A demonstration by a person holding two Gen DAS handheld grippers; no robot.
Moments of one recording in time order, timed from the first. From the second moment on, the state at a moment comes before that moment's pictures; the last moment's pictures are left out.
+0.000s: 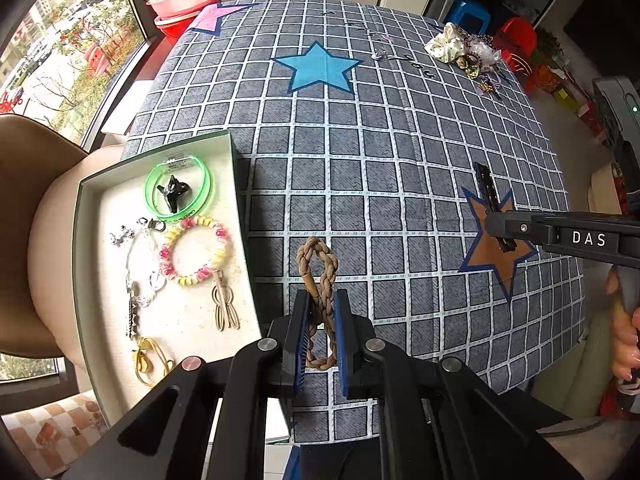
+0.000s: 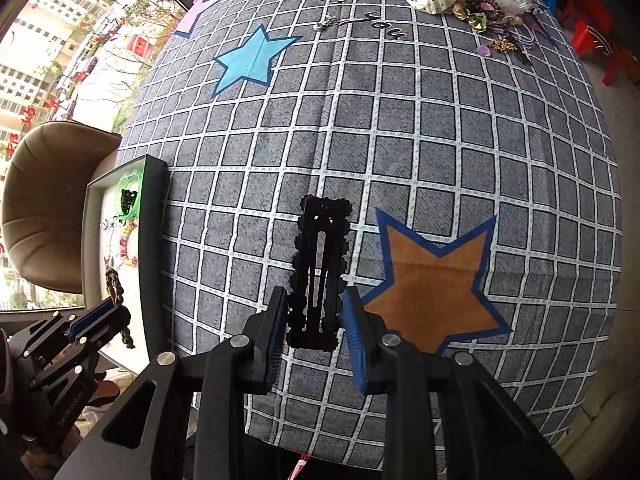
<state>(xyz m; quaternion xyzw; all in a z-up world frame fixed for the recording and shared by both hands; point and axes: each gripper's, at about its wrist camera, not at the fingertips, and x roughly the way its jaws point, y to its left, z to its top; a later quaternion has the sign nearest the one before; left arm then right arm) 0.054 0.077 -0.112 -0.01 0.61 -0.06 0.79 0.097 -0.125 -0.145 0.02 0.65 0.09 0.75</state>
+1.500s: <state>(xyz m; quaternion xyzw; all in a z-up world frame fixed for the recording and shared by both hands) -0.019 0.253 -0.201 -0.11 0.65 0.08 0.75 0.043 0.151 -0.249 -0.17 0.70 0.26 0.64</state>
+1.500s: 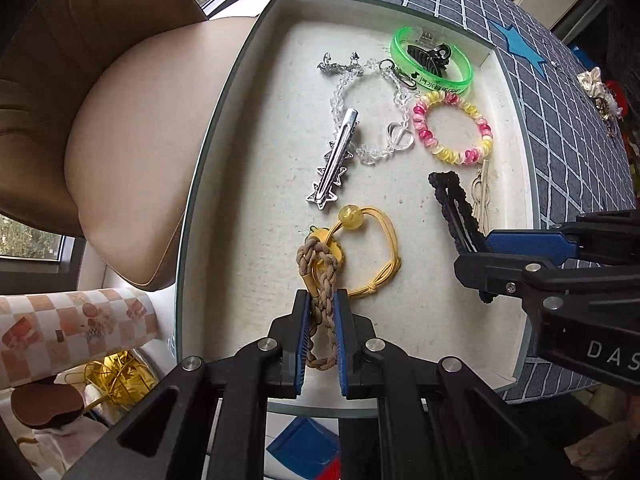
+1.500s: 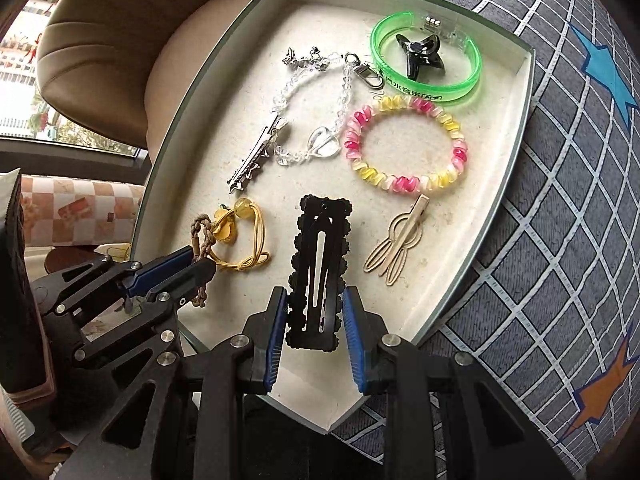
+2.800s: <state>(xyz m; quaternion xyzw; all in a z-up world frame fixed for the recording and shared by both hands) -0.006 0.245 -0.201 -0.09 0.66 0.09 0.74 0.065 0.153 -0.251 -0.18 0.69 0.24 0.66</state>
